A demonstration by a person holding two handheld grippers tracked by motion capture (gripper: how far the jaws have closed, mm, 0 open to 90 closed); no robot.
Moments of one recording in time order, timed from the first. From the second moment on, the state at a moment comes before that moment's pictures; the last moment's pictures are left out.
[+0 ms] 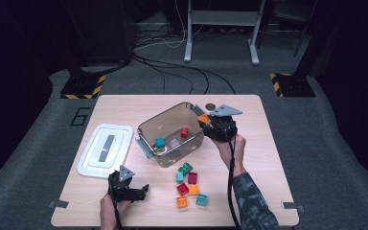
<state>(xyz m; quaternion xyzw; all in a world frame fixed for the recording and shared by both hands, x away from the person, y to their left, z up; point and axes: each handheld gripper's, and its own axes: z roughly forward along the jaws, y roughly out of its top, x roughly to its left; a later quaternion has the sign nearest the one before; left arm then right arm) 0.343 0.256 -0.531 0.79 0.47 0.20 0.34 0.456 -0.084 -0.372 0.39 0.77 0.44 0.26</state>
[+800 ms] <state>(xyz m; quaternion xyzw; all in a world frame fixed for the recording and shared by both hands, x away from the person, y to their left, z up) 0.343 0.256 -0.531 0.79 0.47 0.20 0.33 0.489 -0.058 -0.385 0.39 0.79 0.41 0.24</state>
